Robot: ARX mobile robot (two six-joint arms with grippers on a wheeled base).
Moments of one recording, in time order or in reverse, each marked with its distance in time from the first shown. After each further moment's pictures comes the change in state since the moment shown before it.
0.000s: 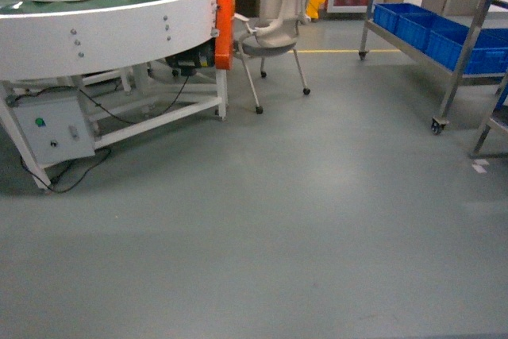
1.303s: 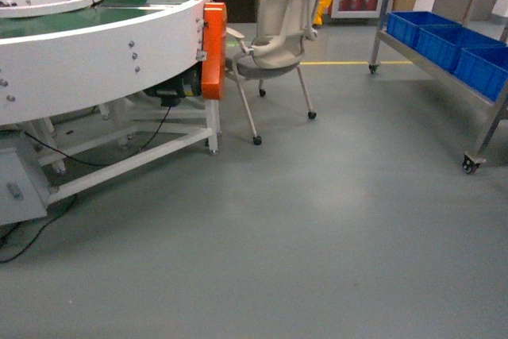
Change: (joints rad) left arm 0.000 0.000 0.000 0.002 0.000 0.000; right arm 0.000 0.000 0.000 0.001 0.000 0.000
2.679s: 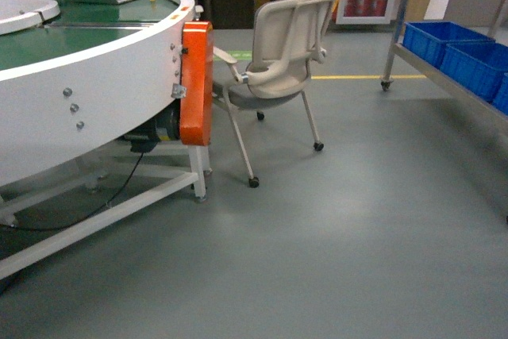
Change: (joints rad) left arm 0.000 0.000 0.000 -0.003 0.001 0.000; right arm 0.000 0.000 0.000 -0.001 0.000 0.000
